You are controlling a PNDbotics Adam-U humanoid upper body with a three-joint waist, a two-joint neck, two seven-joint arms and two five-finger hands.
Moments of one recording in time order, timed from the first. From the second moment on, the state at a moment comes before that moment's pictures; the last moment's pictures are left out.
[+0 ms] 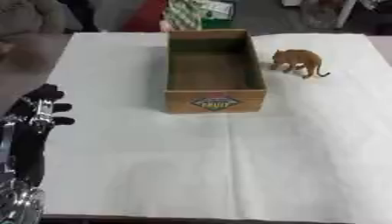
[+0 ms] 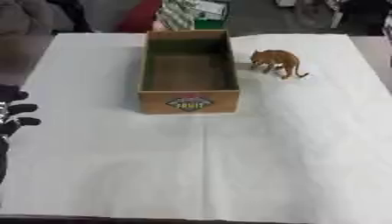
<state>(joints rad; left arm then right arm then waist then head) -0.20 0.20 -0.22 -1.89 0.11 0.16 0.26 -0.84 -0.79 -0.07 -0.89 -0.08 -0.43 0.36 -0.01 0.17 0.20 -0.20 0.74</state>
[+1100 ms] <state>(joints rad) -0.24 0.21 -0.26 -1.89 0.13 0.17 0.21 -0.85 -0.79 -0.06 -0.73 0.39 -0.55 0.35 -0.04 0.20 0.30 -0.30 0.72</state>
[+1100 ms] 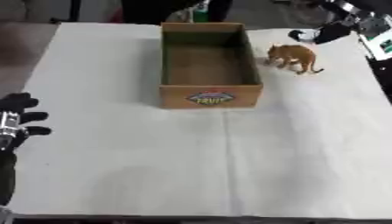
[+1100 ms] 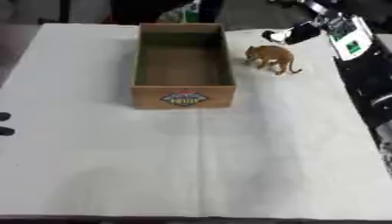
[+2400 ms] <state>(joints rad) -0.24 0.21 -0.26 -1.90 0.13 0.17 0.20 -0.85 -0.79 -0.06 -0.64 0.66 -0.52 0.35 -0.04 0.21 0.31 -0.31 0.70</state>
